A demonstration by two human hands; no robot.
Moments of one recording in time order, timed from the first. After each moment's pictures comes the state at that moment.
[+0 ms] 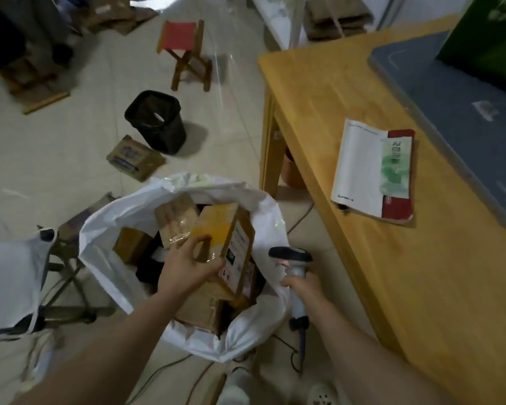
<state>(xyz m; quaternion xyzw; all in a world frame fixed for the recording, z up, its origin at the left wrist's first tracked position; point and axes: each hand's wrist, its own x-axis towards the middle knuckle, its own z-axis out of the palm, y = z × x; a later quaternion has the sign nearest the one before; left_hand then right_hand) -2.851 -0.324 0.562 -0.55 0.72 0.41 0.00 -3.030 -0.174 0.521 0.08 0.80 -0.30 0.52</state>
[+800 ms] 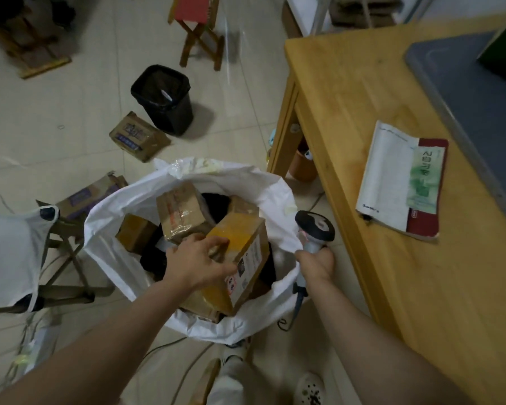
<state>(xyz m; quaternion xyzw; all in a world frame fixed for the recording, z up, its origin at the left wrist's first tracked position) -2.852 -0.348 0.568 -0.48 0.78 0.34 0.19 -3.039 -0.223 0.533 0.08 0.84 -0.39 0.37</state>
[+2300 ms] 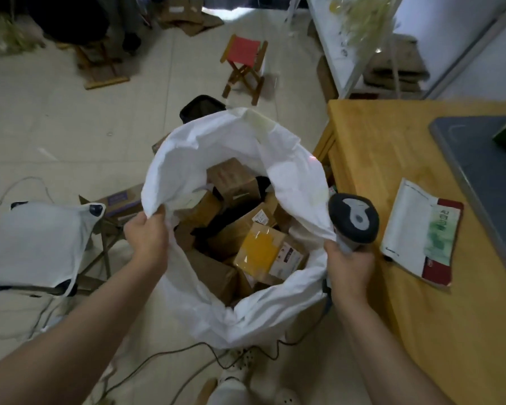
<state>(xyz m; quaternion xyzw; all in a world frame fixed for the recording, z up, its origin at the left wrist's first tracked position) -2.780 -0.417 0.643 -0.73 0.33 0.46 -0.40 -3.010 -0.257 0.647 -0.10 0.82 -0.51 0.21</state>
